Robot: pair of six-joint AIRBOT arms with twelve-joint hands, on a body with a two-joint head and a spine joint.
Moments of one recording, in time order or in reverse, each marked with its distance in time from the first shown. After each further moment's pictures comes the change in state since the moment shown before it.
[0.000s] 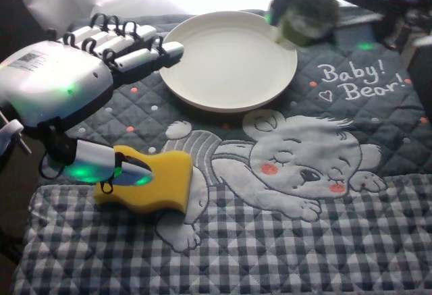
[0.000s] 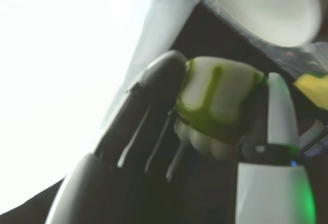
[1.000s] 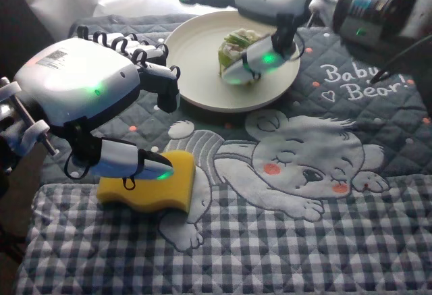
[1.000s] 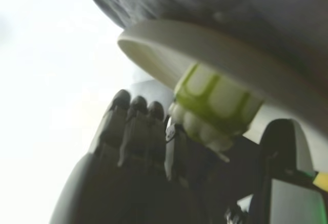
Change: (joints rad) left arm -0.036 -0.050 0.010 0.043 0.007 -0.016; right arm 0.081 -0.193 0.134 -0.060 -0.320 -0.001
